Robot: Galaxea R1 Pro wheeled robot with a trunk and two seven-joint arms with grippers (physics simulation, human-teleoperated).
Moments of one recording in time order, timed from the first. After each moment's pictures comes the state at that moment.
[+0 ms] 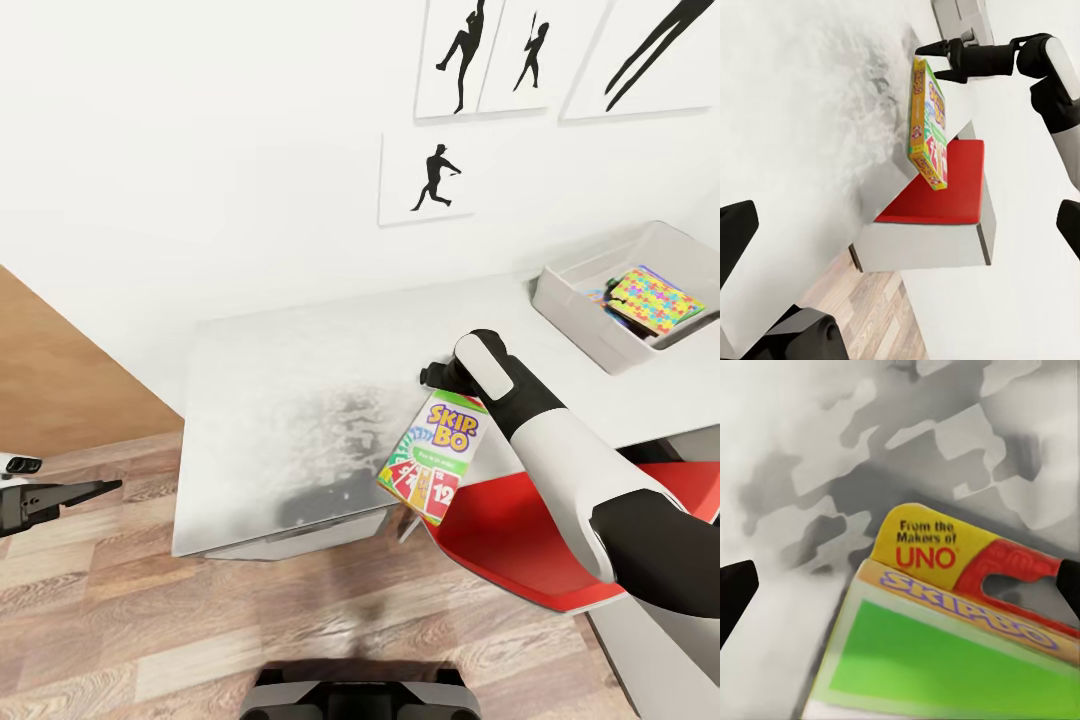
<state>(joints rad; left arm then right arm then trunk) -0.46 0.71 0.28 -1.11 0.44 0.86 -1.57 -1.30 0.00 0.37 -0.67 -0.99 0.84 -0.71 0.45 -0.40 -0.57</state>
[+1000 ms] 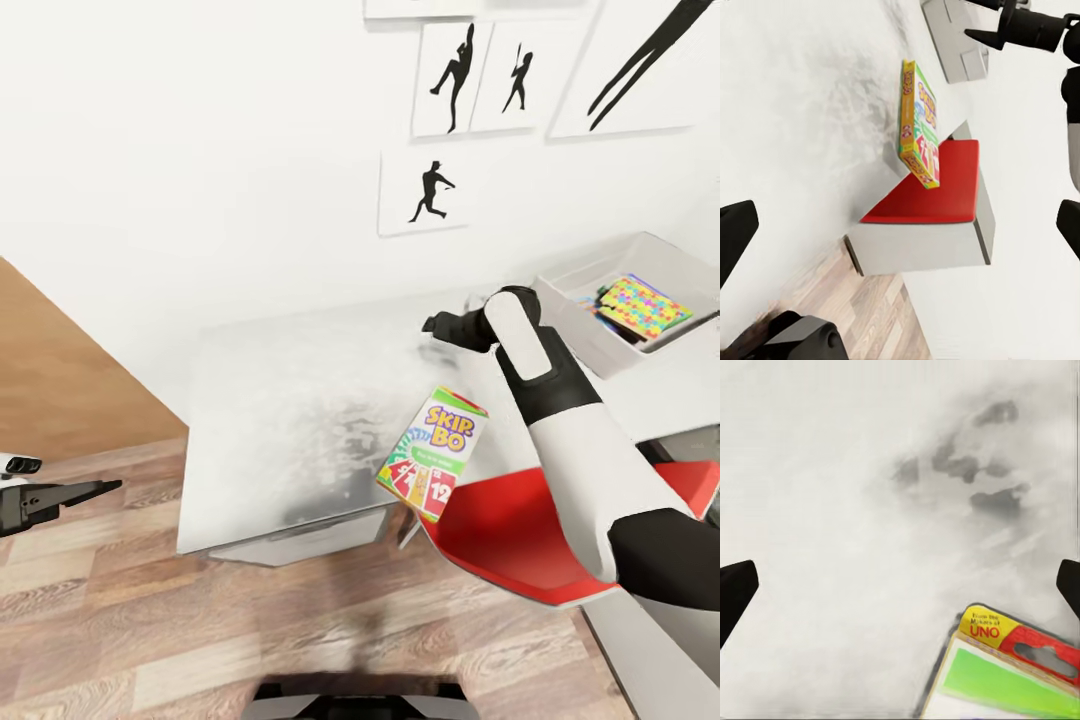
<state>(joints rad) -0.46 0.71 0.28 -1.11 0.44 0.86 -1.57 -1.29 -0.01 0.24 -1.01 -0.99 0.91 -0.73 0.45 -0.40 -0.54</state>
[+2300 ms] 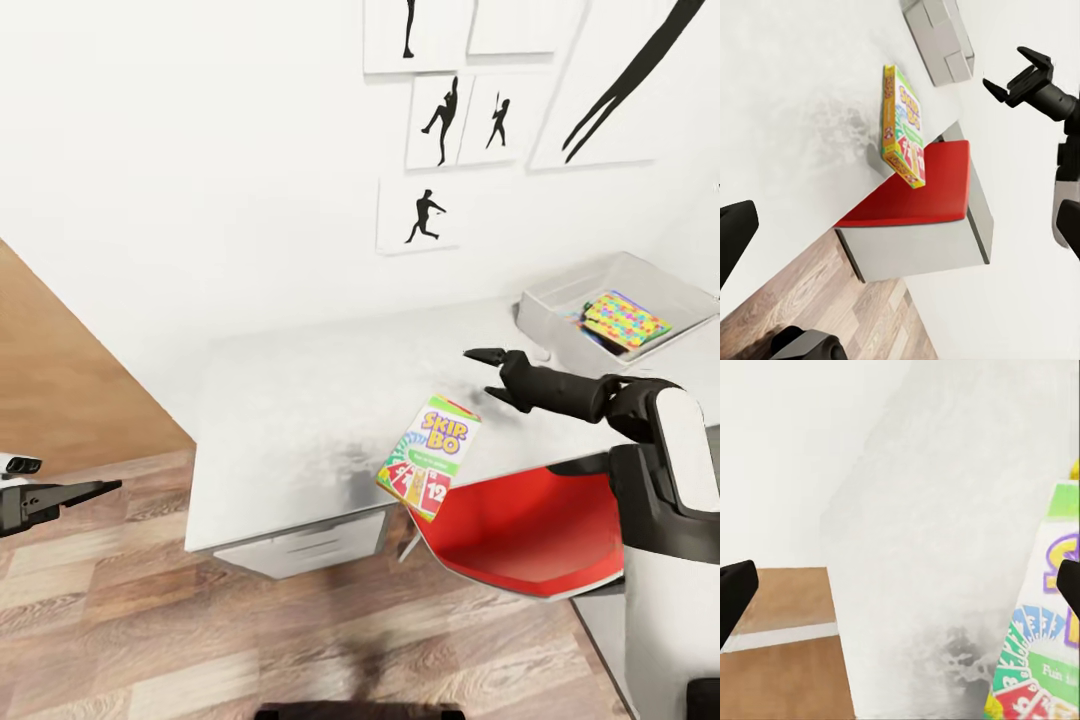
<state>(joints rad) -0.46 0.71 0.28 -1.11 0.44 0.86 -1.57 -0.83 -0.16 -0.14 -1.58 -1.67 1.04 -0.71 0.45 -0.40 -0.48</state>
